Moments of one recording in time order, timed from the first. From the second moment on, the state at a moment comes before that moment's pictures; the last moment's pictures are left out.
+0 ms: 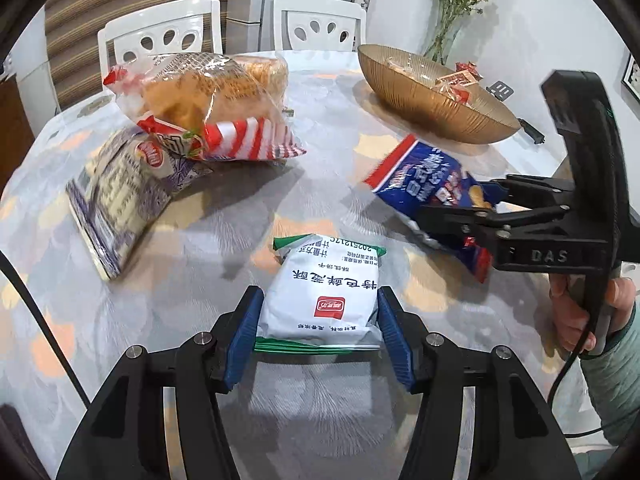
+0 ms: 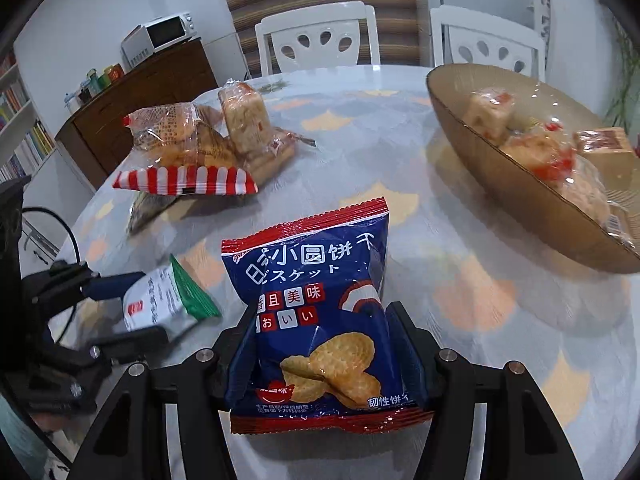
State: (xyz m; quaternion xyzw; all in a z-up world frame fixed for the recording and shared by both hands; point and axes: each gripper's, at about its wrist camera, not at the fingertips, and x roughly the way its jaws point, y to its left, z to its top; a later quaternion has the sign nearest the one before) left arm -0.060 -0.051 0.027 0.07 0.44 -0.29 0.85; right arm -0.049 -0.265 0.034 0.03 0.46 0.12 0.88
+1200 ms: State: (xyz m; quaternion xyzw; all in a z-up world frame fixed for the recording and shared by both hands) left arm -0.074 -0.059 0.033 0.10 0.41 -0.29 0.86; right arm -0.057 -0.271 0.029 0.04 0.46 0.12 0.88
